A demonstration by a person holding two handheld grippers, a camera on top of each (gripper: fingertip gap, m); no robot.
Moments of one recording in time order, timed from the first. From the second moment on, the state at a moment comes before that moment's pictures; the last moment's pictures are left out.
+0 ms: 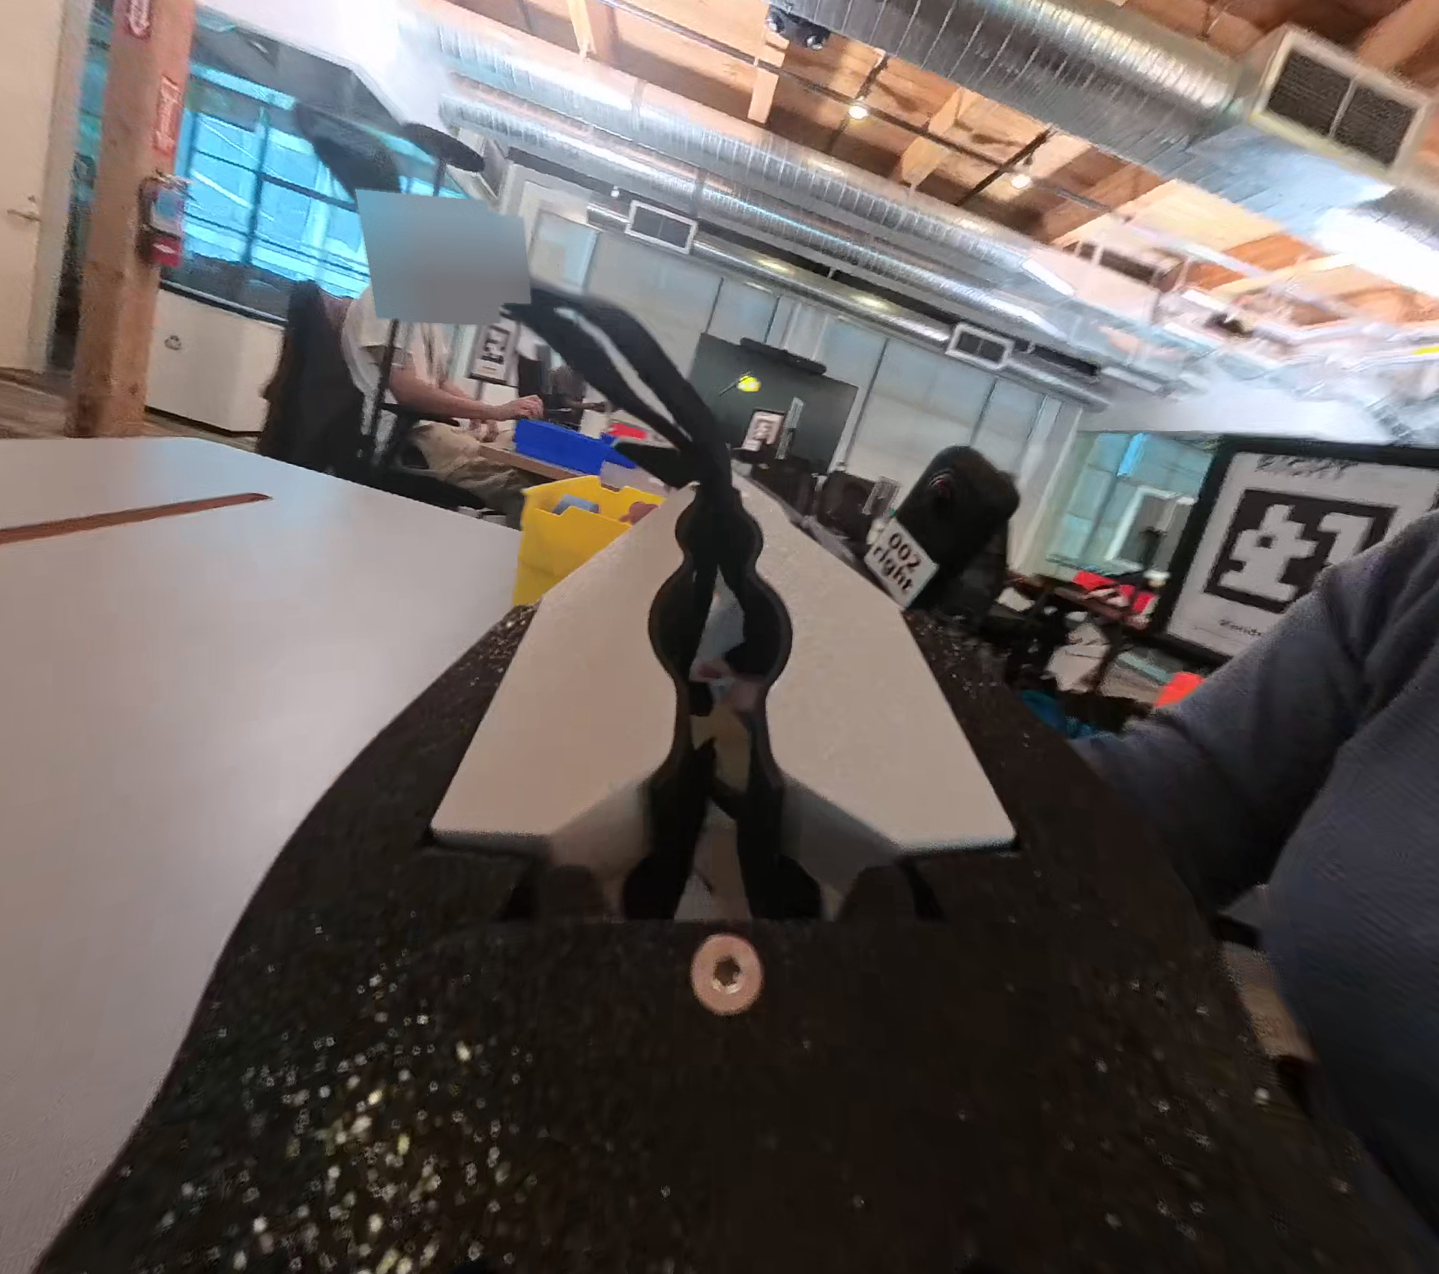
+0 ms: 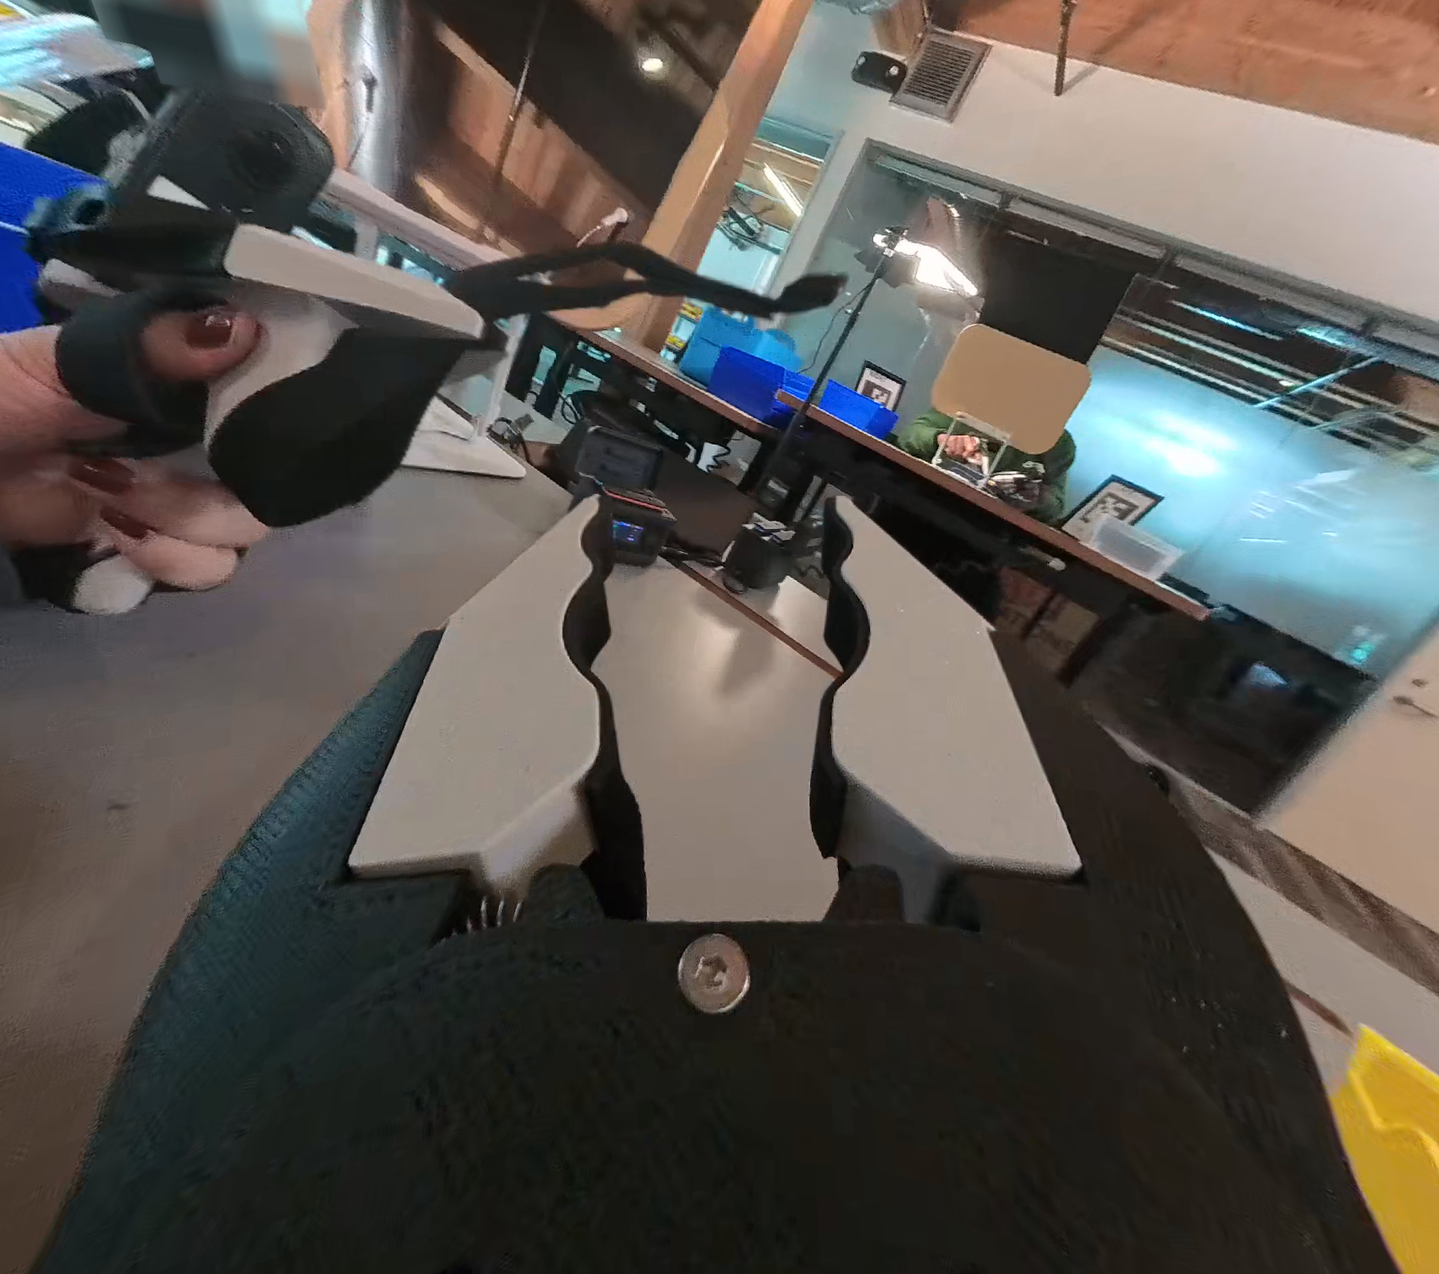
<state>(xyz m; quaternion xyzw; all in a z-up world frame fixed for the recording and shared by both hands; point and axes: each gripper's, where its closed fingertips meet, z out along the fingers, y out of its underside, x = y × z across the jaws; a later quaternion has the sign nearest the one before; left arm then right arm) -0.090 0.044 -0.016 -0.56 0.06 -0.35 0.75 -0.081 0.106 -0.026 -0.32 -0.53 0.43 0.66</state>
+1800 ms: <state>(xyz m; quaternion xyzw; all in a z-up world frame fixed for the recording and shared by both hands) -0.081 0.057 -0.036 -0.55 -0.06 -0.61 0.57 -0.093 0.077 -0.046 -0.01 -0.60 -0.10 0.79</state>
